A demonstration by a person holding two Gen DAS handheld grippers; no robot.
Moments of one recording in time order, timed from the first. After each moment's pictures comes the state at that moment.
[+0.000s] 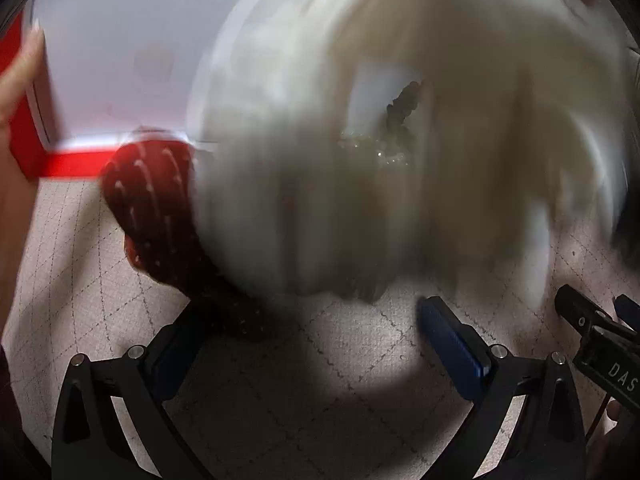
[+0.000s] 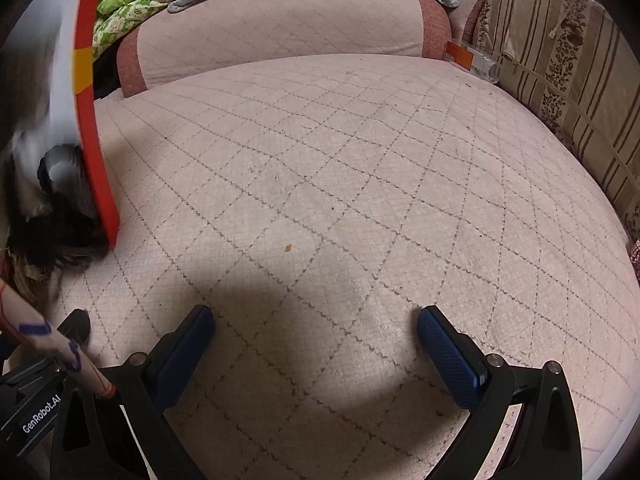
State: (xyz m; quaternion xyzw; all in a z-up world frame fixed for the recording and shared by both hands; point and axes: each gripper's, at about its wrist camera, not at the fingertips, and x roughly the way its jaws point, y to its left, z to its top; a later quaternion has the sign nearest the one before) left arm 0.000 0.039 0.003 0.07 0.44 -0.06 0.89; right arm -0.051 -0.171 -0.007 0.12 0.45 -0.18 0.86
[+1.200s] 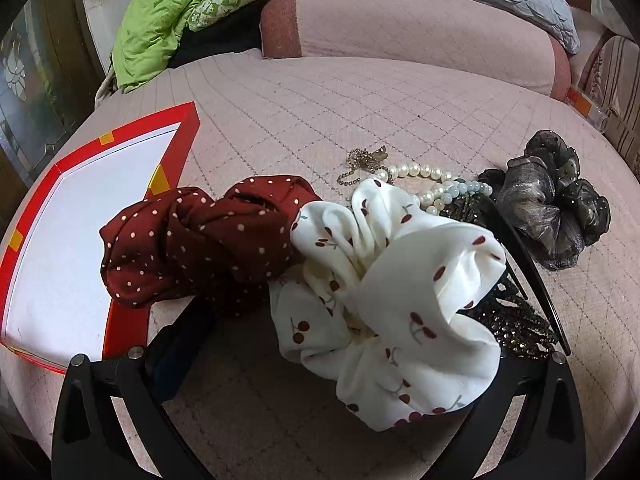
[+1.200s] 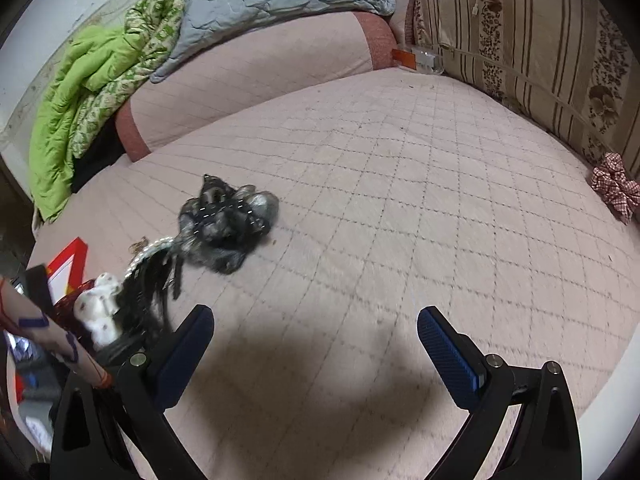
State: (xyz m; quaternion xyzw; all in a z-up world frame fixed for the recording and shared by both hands) left arm -0.001 0.009 -0.008 0.09 0.43 -0.05 0.90; right arm -0.137 -0.176 0.042 0.22 0.38 -0.20 0.87
